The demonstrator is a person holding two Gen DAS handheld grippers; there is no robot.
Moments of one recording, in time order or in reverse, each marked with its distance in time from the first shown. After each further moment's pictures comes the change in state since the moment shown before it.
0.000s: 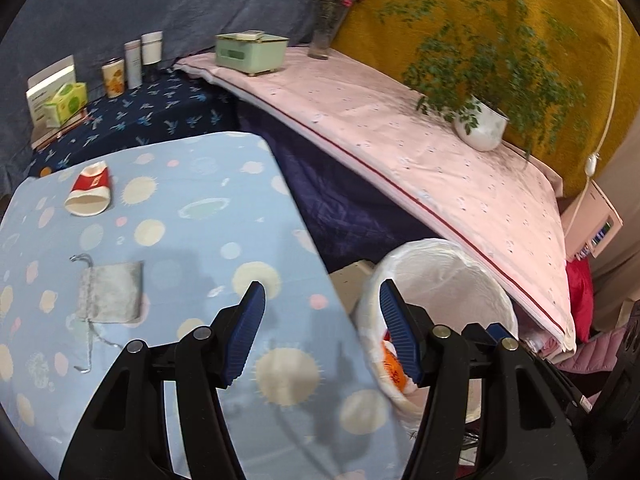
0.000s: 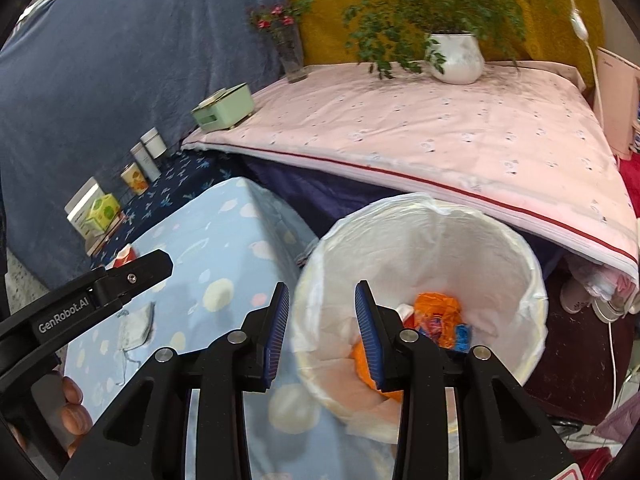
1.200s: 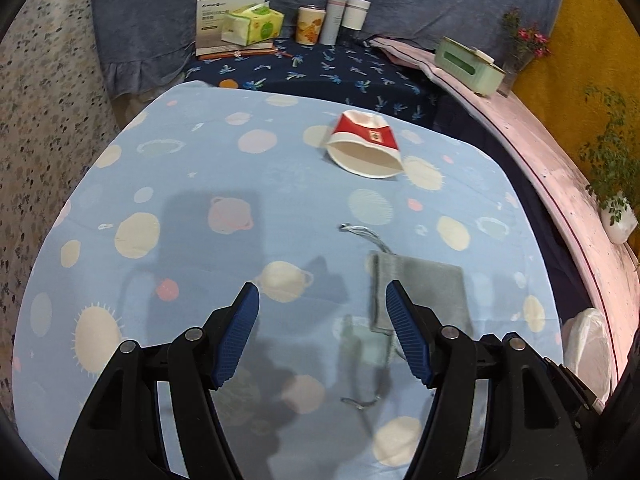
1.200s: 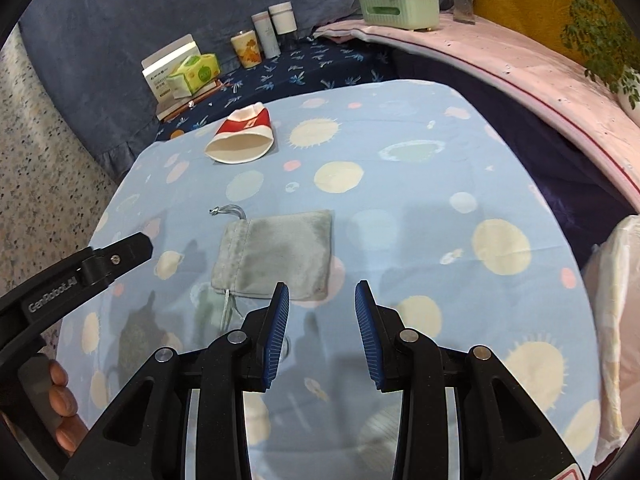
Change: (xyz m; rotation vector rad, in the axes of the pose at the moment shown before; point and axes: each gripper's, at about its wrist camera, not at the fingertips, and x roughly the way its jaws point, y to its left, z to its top) left arm -0.023 0.281 -0.037 -0.360 0.011 0.312; right arm 0.121 0.243 -0.076 -0.355 0.262 0.175
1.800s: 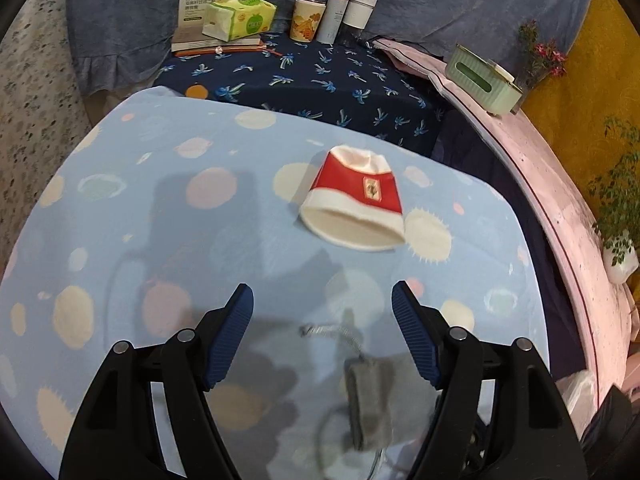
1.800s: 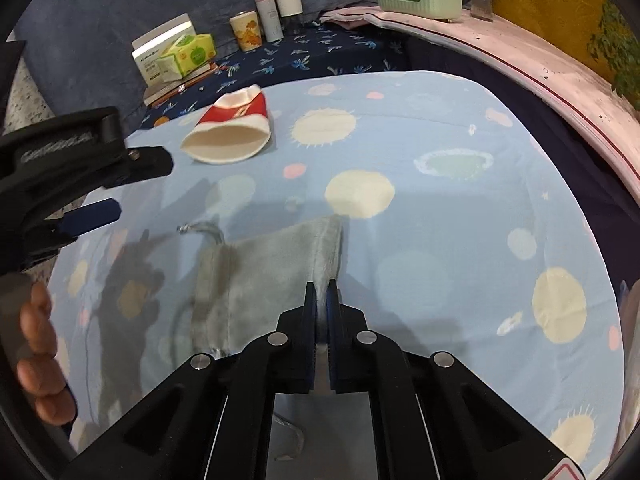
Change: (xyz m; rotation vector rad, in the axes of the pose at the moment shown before) left arm 0.074 -0.020 0.079 -0.059 0.019 -0.051; right arm 0.061 0.011 0.032 -0.028 0.025 -0.024
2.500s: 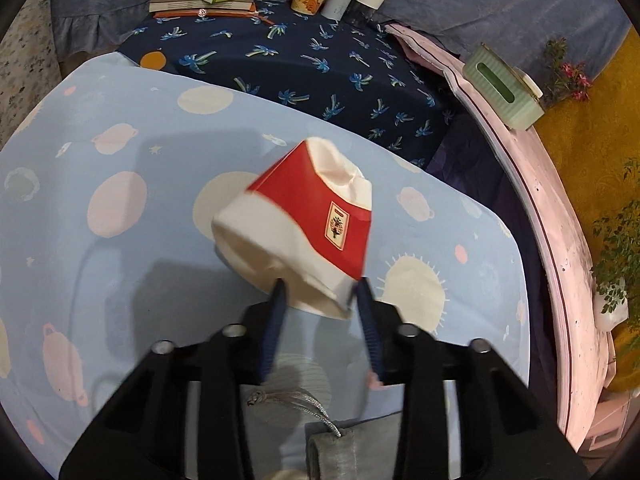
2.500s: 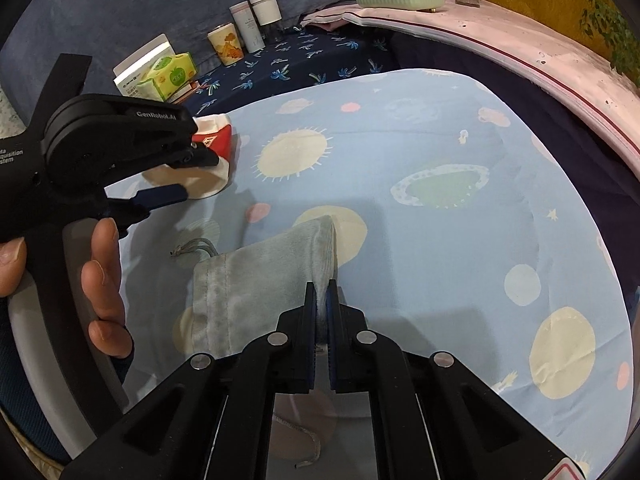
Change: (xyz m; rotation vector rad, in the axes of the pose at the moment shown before) left arm 0.073 -0.021 0.036 -0.116 0.077 -0.059; right arm 0.020 -0.026 0.027 0.073 -0.003 0.034
